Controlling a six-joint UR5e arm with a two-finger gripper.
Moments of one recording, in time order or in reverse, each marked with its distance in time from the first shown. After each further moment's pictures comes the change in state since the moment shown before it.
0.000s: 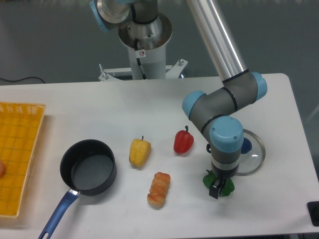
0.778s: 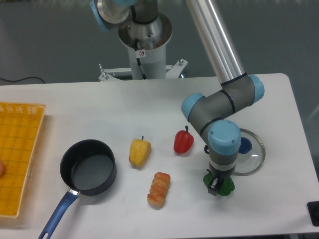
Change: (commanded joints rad) arm -0.003 -0.002 -0.021 -0.002 0.015 -0.101
